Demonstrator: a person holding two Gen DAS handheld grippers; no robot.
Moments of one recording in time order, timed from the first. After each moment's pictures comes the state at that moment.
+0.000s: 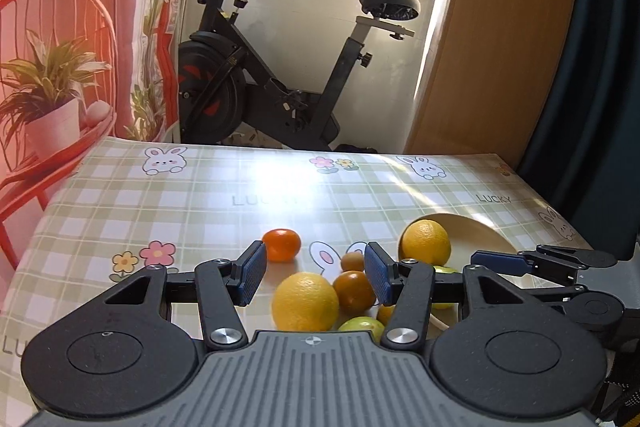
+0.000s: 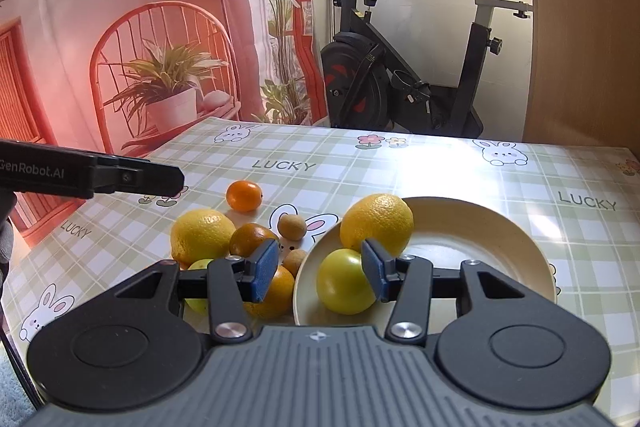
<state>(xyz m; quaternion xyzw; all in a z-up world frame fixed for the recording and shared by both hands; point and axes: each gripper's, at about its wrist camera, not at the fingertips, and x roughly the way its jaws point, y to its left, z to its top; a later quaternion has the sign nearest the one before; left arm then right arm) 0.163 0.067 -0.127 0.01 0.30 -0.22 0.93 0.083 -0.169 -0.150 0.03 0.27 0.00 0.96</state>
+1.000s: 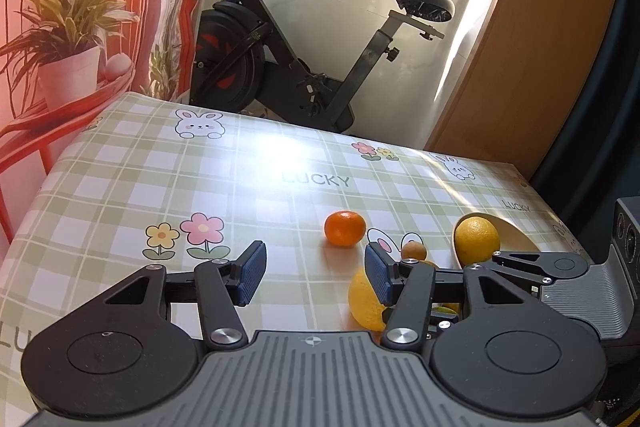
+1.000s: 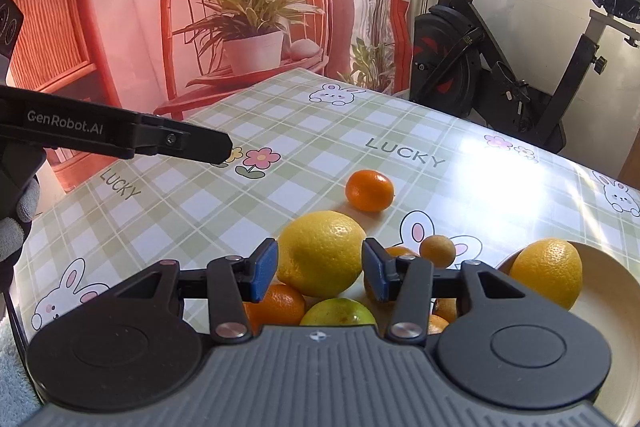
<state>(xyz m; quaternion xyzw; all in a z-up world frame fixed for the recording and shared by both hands) 0.204 0.117 -0.162 -0.05 0.33 -0.24 0.91 0.166 -0.076 -0.176 -0.04 0.33 0.10 0.94</state>
